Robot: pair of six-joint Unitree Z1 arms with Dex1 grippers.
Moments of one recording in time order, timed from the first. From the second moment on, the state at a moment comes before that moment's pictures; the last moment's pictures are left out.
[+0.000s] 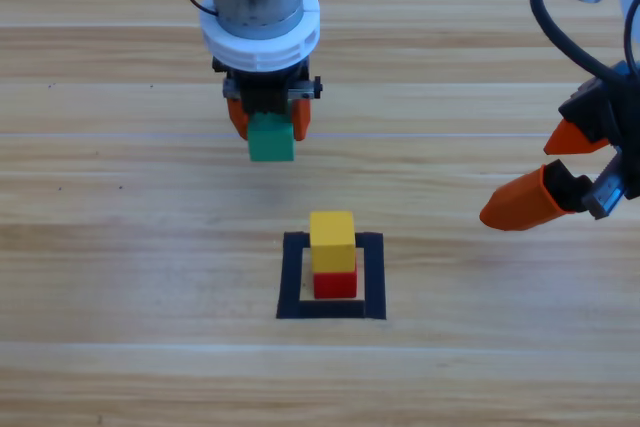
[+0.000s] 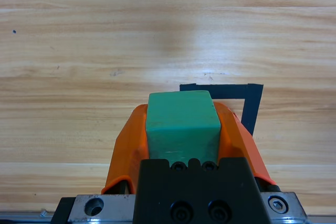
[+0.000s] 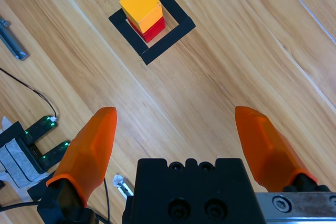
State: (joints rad) arm 0 -0.72 2.30 -2.24 1.40 0.12 -0.79; arm 1 0.89 1.55 -1.16 0.59 0.07 0.01
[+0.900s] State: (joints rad) arm 0 -0.84 2.30 -2.24 1.40 0.12 -0.90; arm 1 0.89 1.55 -1.16 0.59 0.07 0.01
